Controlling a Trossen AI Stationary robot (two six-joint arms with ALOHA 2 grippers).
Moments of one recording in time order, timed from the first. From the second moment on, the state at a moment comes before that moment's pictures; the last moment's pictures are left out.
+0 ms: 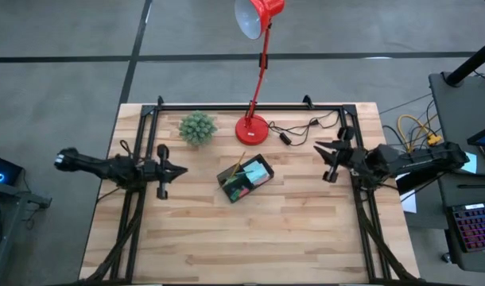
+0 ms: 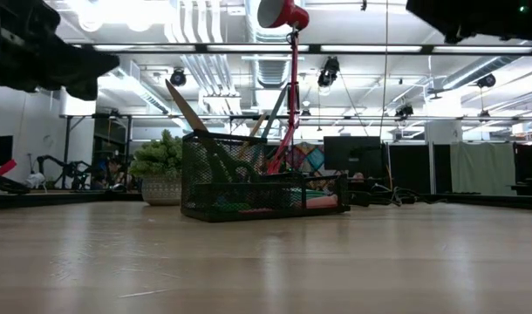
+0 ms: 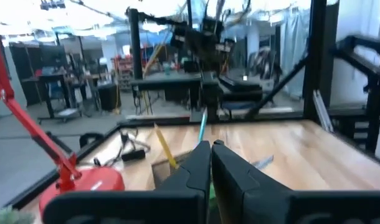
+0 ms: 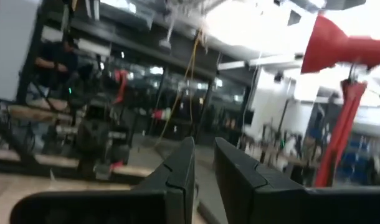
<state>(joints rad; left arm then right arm) -0.26 0.07 0.01 0.12 -0.34 0.09 0.15 0.44 0.18 0.66 0.40 -0.46</state>
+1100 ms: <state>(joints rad) -0.26 0.04 0.01 0.06 -0.26 0.06 0.15 0.07 0.01 0.04 0.05 -0.04</state>
